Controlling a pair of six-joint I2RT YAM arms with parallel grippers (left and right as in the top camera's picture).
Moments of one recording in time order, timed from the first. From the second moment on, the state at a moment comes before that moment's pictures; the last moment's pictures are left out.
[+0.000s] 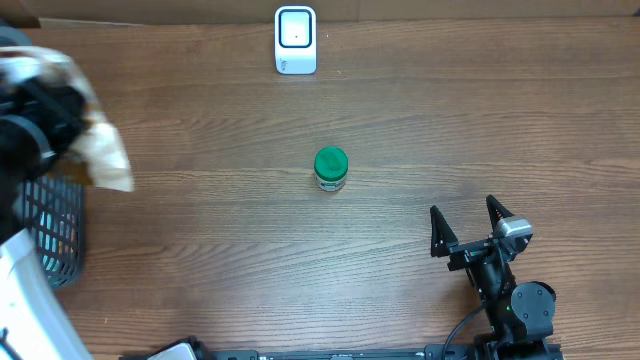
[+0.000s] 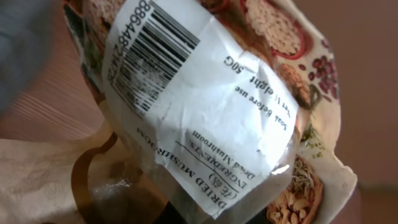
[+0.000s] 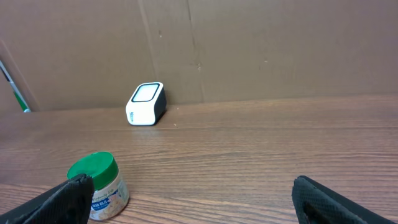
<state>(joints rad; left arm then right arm) 0.37 1.39 1.97 -1.33 0.37 -0.47 0.13 0.01 0.02 -0.03 -0.10 0.16</state>
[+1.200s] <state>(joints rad) -0.22 2.08 1.60 -1.04 0.25 -0.84 0.13 0.01 0.02 -0.03 -0.10 0.15</state>
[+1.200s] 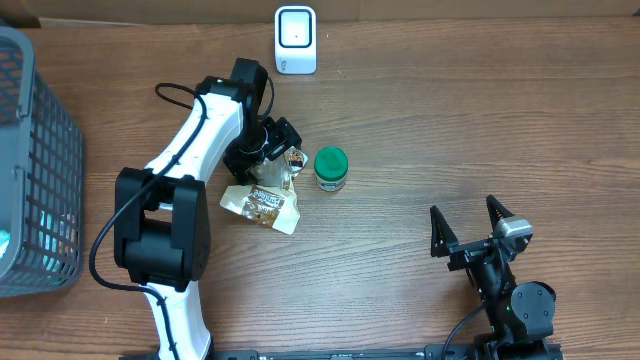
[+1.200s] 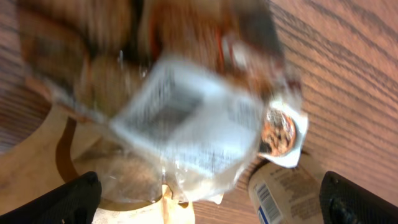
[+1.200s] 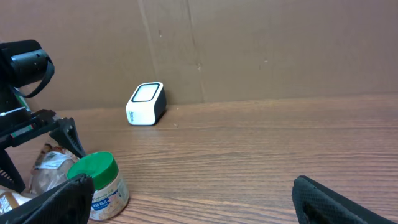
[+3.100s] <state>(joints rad) 0.96 2.18 2.05 -1.56 0.12 -0.16 0.13 0.01 0.02 -0.03 -0.10 0.15</state>
